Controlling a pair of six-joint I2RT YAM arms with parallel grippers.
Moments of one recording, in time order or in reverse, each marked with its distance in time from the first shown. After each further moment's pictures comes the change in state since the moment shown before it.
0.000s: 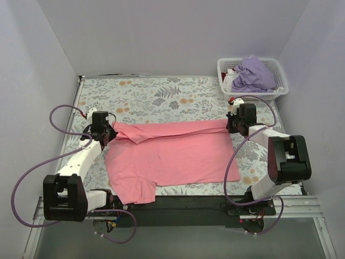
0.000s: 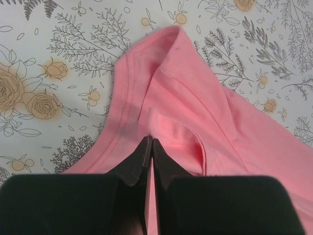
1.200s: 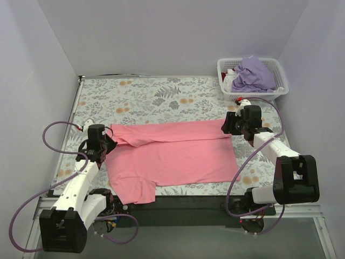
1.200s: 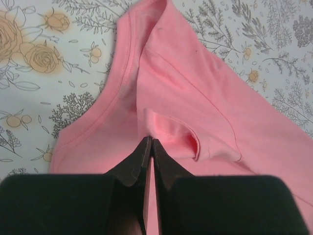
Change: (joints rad) left arm 0.000 -0.296 -0.159 -0.058 0.064 -0.082; right arm 0.006 -0.220 -0.058 -0.111 -0.045 0.221
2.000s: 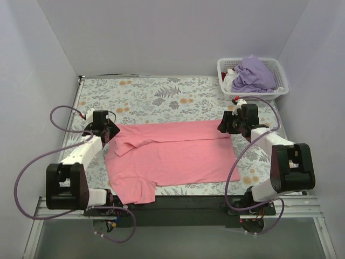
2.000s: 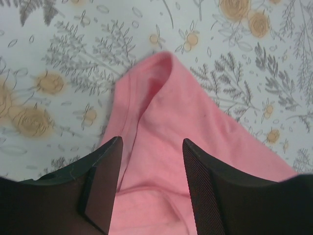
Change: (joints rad) left arm 0.017 0.337 0.129 0.105 -0.079 0.000; right arm 0.000 0.100 0.024 0.043 -0.084 0.023
